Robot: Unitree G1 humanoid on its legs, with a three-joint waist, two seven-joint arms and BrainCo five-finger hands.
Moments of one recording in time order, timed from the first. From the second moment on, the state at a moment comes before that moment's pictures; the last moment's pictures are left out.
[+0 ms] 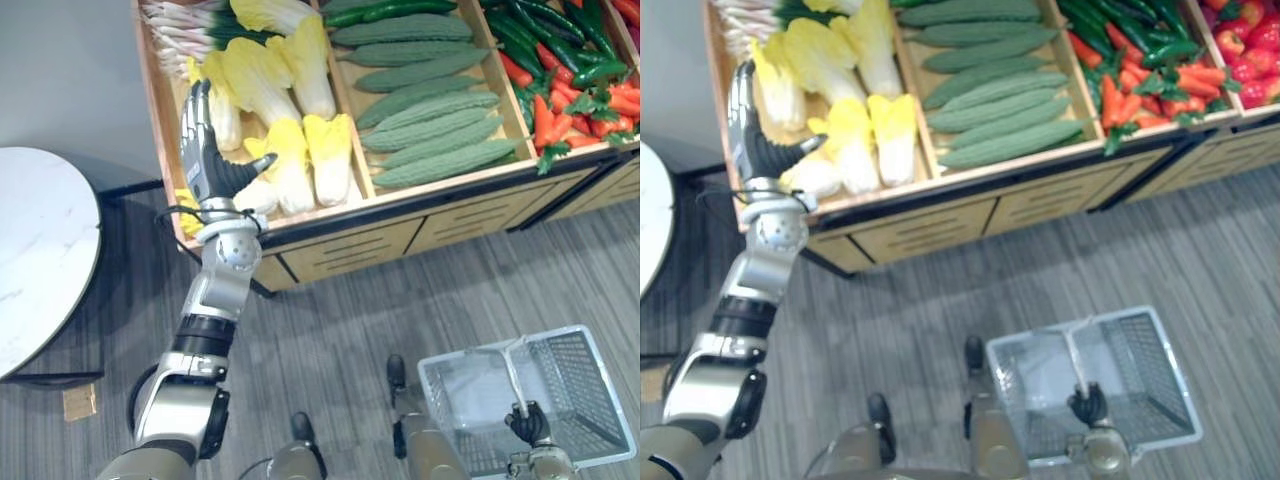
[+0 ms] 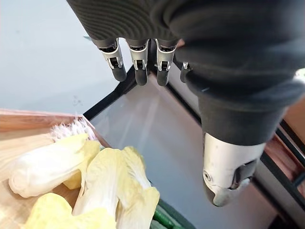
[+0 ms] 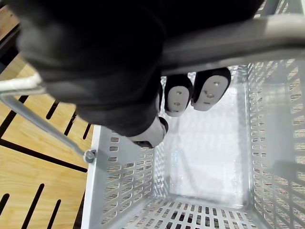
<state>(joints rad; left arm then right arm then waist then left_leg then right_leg) -0.66 0.43 -0.06 0.36 0.50 -0.08 0.59 0.16 -0.28 -0.09 0.76 -0.20 -0.23 -0.19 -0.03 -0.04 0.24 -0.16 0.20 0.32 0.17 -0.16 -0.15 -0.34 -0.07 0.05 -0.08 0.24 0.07</state>
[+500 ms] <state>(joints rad) -0.67 0.57 -0.21 0.49 0.72 -0.10 0.41 0.16 -0.30 -0.09 0.73 -0.19 -0.23 -0.16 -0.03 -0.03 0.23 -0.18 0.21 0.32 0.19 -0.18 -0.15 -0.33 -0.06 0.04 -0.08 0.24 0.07</state>
